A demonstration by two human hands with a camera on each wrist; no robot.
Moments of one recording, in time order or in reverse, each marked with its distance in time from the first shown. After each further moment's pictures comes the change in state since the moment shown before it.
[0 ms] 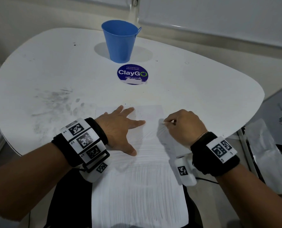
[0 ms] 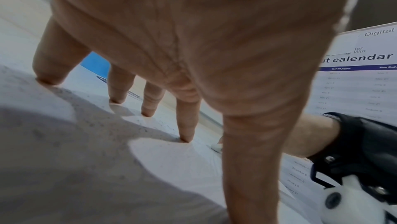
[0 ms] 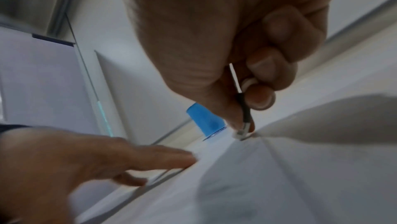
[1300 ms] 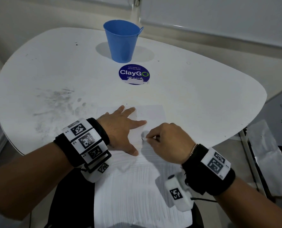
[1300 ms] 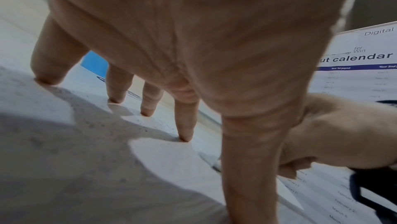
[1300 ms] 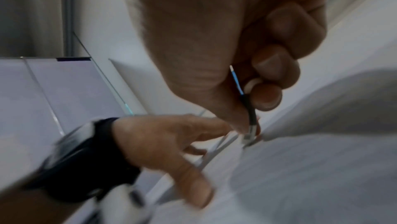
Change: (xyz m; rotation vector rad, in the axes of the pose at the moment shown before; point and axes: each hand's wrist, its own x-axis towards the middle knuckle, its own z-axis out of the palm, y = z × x) left_hand 0.000 0.002 0.001 0.026 -0.012 -0.009; right_hand -0.028 -0.030 0.019 0.009 -0.184 -0.187
